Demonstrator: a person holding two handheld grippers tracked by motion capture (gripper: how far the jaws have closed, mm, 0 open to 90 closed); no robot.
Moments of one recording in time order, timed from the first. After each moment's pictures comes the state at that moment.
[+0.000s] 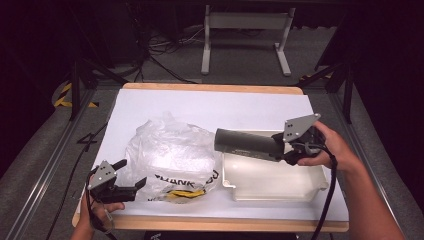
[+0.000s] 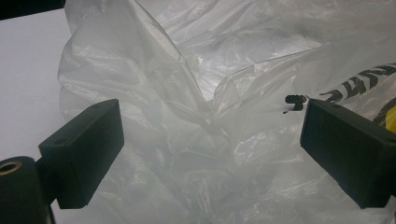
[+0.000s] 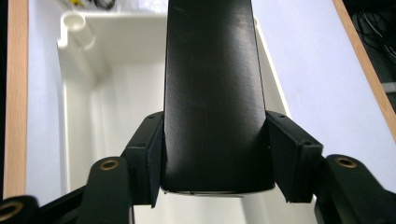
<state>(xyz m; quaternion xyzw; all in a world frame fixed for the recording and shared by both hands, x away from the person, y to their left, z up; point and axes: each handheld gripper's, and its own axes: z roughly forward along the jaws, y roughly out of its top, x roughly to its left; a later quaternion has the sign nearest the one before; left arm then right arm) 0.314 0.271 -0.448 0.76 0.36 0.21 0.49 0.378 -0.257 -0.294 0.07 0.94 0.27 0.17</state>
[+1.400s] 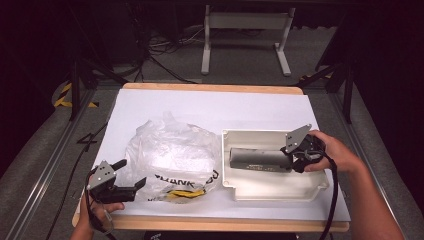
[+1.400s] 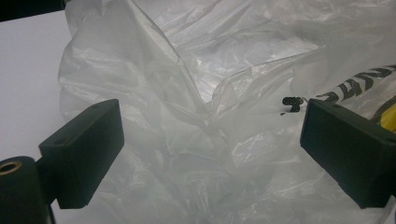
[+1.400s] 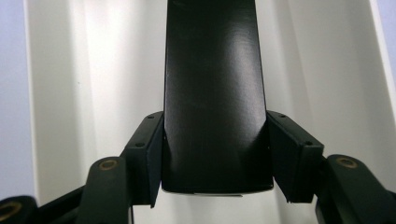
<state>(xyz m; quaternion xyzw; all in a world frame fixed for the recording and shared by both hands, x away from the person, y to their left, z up) 0.312 0.272 -0.446 0.76 0.36 0.21 0.49 0.400 -0.284 -0.352 0.06 0.98 0.18 0.11</state>
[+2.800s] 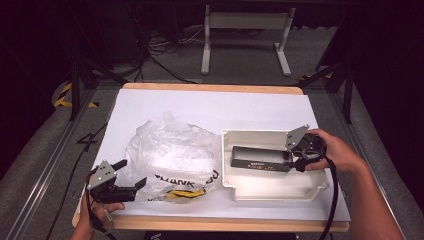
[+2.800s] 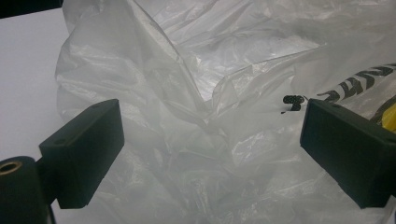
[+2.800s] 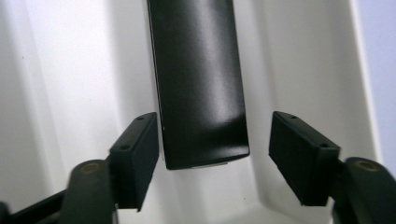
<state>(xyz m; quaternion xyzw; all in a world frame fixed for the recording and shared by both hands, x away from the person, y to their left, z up) 0.314 0.271 -0.447 0.76 0.36 0.21 0.49 0.401 -0.289 -0.353 0.09 0.97 0.14 0.16</state>
